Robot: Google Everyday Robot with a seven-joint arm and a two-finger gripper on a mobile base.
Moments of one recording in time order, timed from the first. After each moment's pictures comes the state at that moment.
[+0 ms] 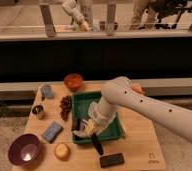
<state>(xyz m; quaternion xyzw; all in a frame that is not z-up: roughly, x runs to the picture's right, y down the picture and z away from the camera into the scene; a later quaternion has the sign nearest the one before) 0.003 0.188 0.659 -0.10 -0.44 -0.70 0.55</state>
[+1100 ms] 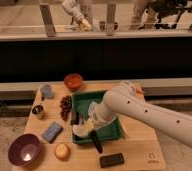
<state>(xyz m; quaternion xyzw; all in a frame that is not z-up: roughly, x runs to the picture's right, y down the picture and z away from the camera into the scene) 0.002 0.167 0.668 -0.01 -0.37 -0.74 0.56</state>
